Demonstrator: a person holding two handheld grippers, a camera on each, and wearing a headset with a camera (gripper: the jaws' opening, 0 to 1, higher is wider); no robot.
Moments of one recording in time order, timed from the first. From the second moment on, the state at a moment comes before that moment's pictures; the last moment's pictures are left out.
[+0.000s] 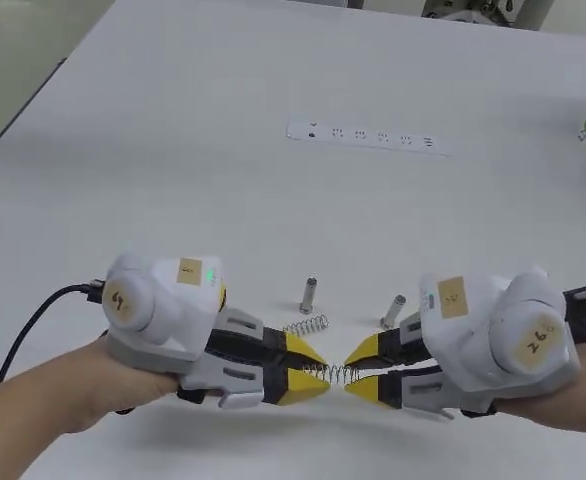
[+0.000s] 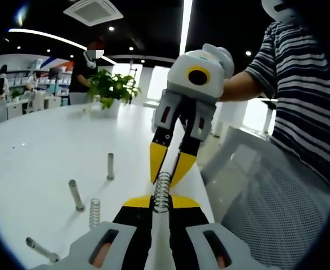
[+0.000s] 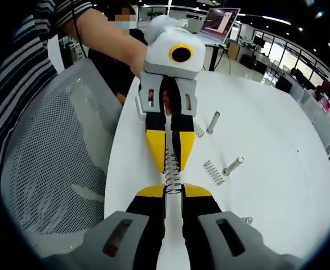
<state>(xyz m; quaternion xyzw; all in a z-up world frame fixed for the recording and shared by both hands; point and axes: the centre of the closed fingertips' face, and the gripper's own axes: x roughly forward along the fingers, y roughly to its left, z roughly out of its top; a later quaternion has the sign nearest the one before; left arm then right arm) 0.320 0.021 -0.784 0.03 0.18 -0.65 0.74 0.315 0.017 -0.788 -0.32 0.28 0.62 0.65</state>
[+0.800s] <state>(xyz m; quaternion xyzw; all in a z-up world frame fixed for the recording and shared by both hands) 0.317 0.021 -0.787 0.04 0.18 -0.65 0.74 0.311 0.044 -0.754 -0.26 0.25 0.65 0.67</state>
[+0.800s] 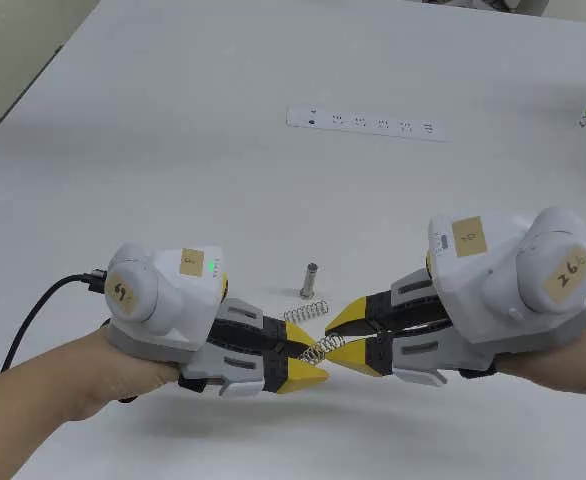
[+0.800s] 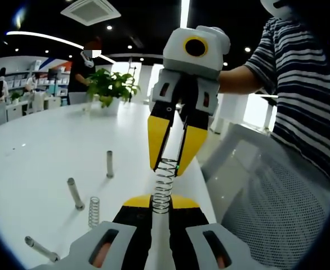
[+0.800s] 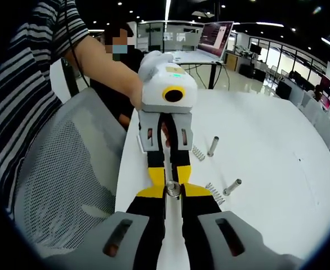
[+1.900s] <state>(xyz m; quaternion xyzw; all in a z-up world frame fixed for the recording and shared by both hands) 0.315 0.019 -0.787 0.06 0.18 -0.65 0.74 0.305 0.060 -0.748 -0.29 0.19 0.66 0.67</state>
